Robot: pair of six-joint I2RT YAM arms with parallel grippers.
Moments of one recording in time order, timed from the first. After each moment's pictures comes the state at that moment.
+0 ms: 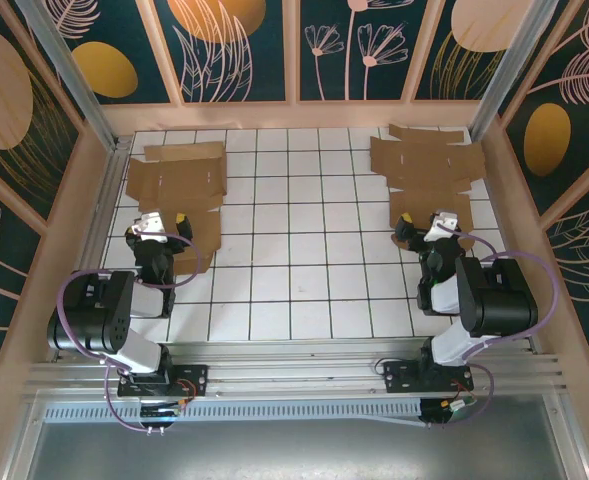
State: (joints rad) left arm -0.02 1.53 0.22 1.17 -0.22 -0.08; right arm -0.03 1.57 0.20 1.24 0.03 0.13
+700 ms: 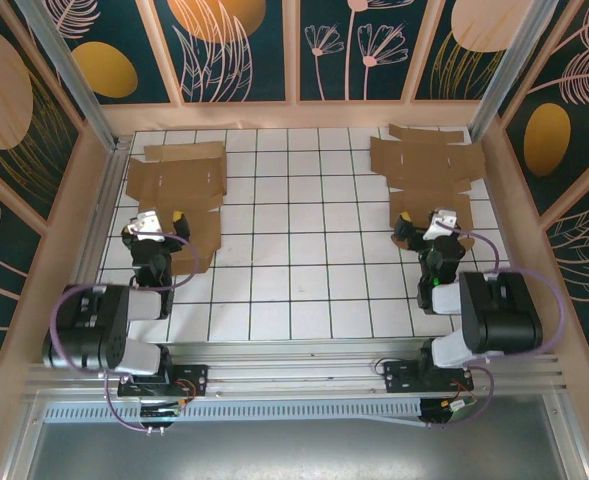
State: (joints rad) left arm -0.02 1.35 0.22 1.03 -0.26 -0.10; right arm 0.00 1.39 0.23 1.03 0.06 0.13
